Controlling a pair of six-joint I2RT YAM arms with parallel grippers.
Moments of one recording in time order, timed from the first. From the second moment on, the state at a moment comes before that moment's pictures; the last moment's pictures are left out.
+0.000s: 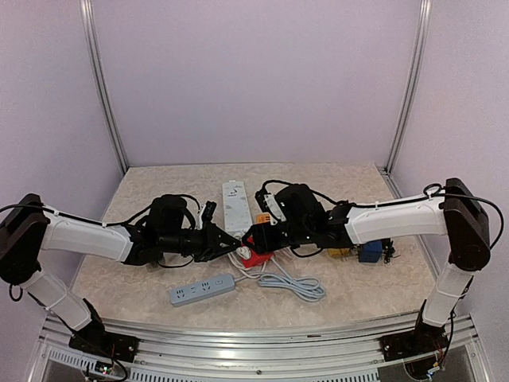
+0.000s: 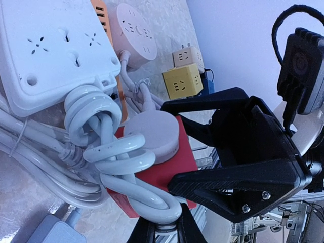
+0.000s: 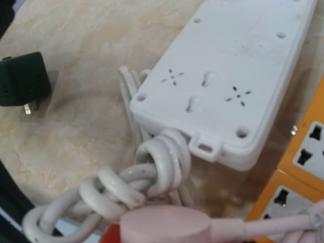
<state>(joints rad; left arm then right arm) -0.76 1.51 0.68 0.37 0.42 -0.98 0.96 1.76 1.13 0.00 -0.01 0.49</state>
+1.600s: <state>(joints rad) -0.51 1.35 0.70 0.06 0.38 -0.89 1.00 1.69 1.10 -0.11 0.26 0.32</state>
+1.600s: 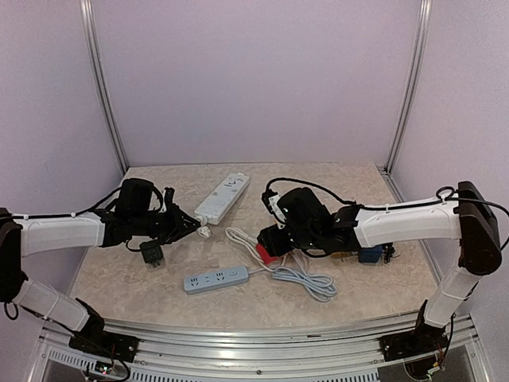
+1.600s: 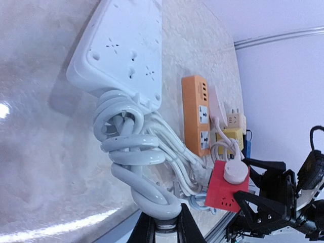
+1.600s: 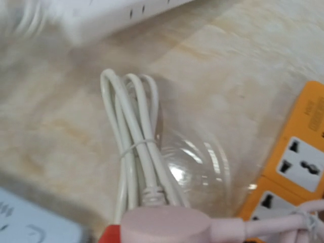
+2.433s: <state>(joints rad) 0.13 1.26 0.62 -0.13 0.43 -0.59 1.00 1.64 1.04 -0.04 0.10 0.27</state>
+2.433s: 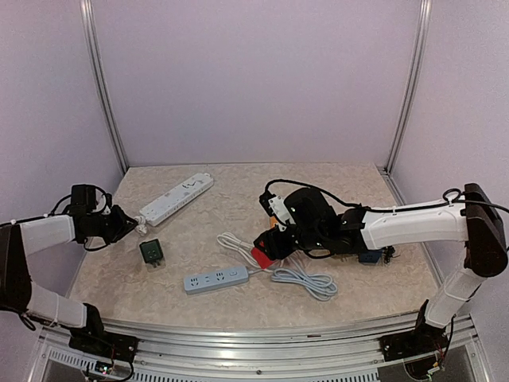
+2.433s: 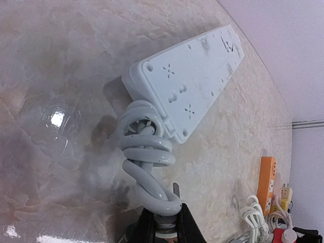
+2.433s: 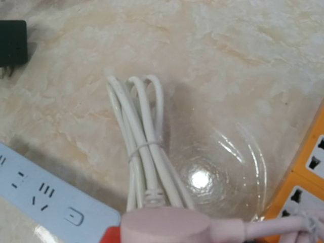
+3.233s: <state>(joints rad) 0.13 1.21 0.60 -0.17 0.34 -0.55 0.99 1.62 1.04 -0.03 0.09 0.29</state>
